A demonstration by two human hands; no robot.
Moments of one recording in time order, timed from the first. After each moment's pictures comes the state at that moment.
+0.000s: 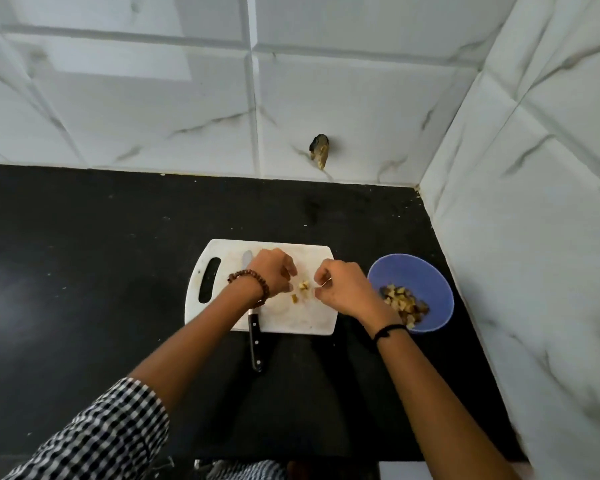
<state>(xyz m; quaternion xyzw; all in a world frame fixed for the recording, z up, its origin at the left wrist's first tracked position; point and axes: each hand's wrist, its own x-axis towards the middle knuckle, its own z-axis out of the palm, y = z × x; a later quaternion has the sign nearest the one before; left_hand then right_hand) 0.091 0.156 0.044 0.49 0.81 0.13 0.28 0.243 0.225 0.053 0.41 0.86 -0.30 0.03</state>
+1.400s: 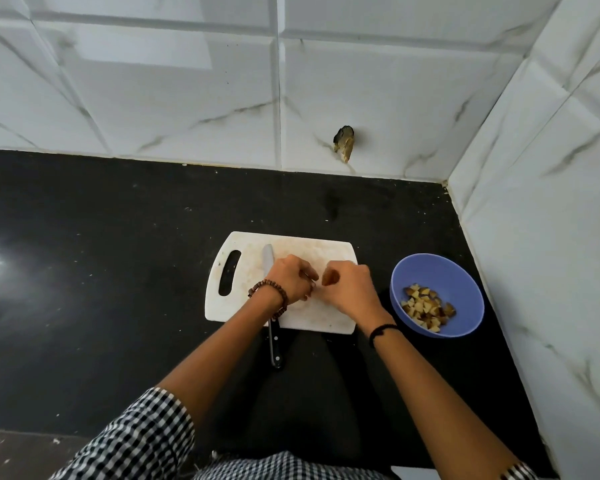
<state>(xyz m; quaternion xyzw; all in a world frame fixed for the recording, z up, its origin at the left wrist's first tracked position) 0.095 0.147 0.018 0.39 0.79 0.28 0.37 0.214 0.217 0.017 0.44 0.84 -0.32 -0.04</state>
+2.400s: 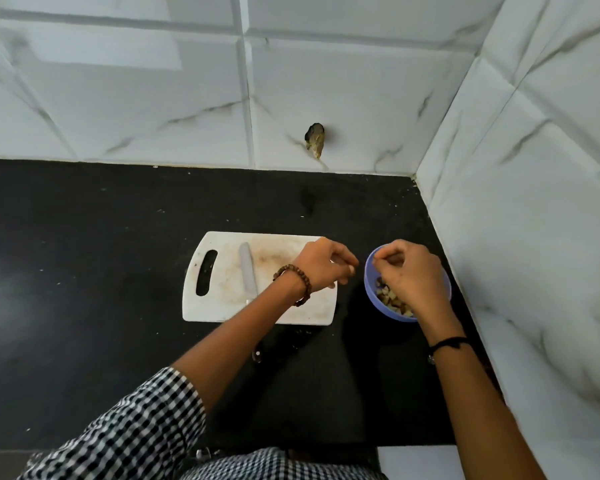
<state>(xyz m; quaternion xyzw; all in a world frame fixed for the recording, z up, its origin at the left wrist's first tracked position) 0.155 0.184 0.057 0.50 0.69 0.33 0.40 0.314 0.240 0.082 0.55 0.77 -0.28 -0.17</state>
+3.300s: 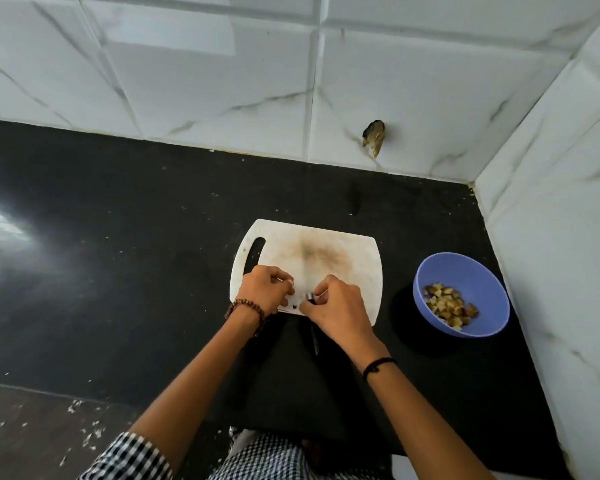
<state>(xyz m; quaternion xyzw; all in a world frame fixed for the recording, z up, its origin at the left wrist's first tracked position) 0.071 0.066 0.008 0.21 0.83 0.37 0.35 0.204 0.140 0.013 0.44 0.82 -0.35 -0.04</state>
